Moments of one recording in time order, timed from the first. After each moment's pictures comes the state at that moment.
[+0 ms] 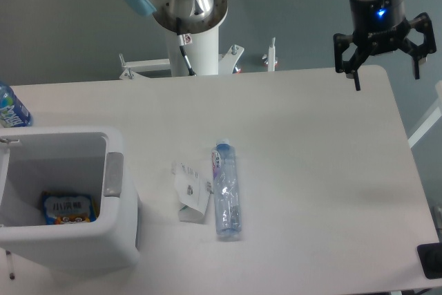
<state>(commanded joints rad) 2.78 -1.67 -1.54 -0.96 1.52 0.86</state>
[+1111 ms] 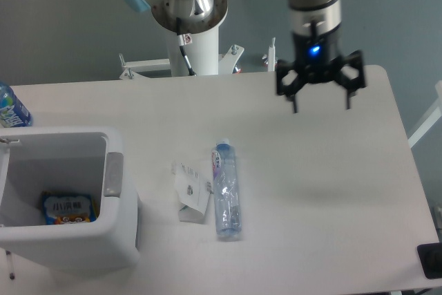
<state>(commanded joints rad) 2.56 -1.63 -1.79 -0.86 1.50 0.68</state>
